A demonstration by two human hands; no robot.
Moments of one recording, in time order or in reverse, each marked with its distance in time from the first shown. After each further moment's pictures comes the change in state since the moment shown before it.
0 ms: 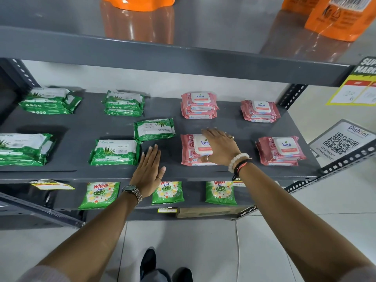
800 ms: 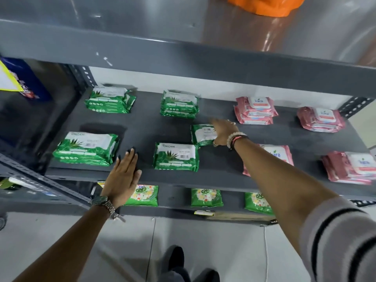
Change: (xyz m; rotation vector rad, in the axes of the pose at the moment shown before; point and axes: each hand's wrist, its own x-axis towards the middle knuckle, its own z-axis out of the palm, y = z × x) left_hand -0.087 -0.214 -0.071 0.107 0.006 -0.159; right_hand 0.159 -0.131 0.016 0.014 -0.087 0.043
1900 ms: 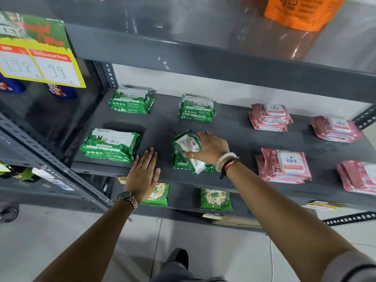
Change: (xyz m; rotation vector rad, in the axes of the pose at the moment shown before) left_hand -0.002 0.002 0.002 -0.003 0.031 -0.035; right_hand -0.057 -0.112 -0.002 0.144 0.038 -0.034
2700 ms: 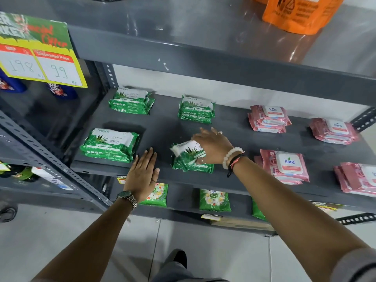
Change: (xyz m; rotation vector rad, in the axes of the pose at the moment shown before) left_hand 0.001 0.000 0.003 0.005 0.018 0.001; right_hand 0.006 0.017 -0.010 -0.344 -0.135 -0.341
